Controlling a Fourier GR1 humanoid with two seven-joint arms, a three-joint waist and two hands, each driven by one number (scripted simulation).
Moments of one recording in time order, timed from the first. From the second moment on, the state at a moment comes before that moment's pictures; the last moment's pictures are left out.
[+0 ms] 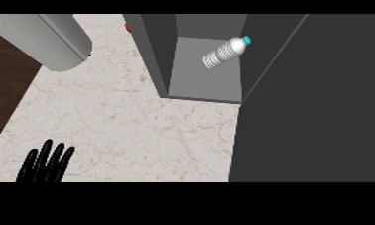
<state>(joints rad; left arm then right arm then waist) 0.38 0.75 -0.51 -1.74 0.83 -0.04 -0.87 0.80 -0.52 0.62 -2.51 0.04 0.37 -0.29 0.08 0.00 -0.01</state>
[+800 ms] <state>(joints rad) 0.43 0.89 -0.42 -1.74 0.88 -0.21 -0.90 0.39 -0.51 0.62 -2.49 0.01 0.39 -0.09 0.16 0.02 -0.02</state>
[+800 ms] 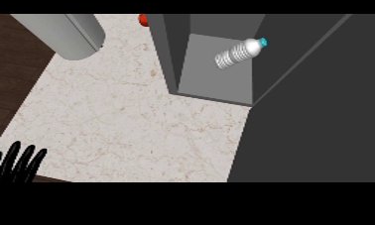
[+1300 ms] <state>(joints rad) 0.43 0.93 -0.38 -1.73 0.89 -0.24 -0.89 0.32 -0.47 0.63 -2.47 -0.03 0.42 -0.01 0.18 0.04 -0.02</state>
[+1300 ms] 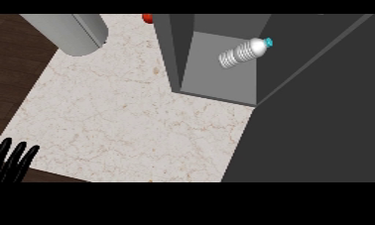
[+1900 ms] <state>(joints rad) 0.42 0.96 -0.34 -1.74 0.92 -0.27 -0.88 0.19 -0.32 0.60 -2.28 -0.28 0.40 0.13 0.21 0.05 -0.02</state>
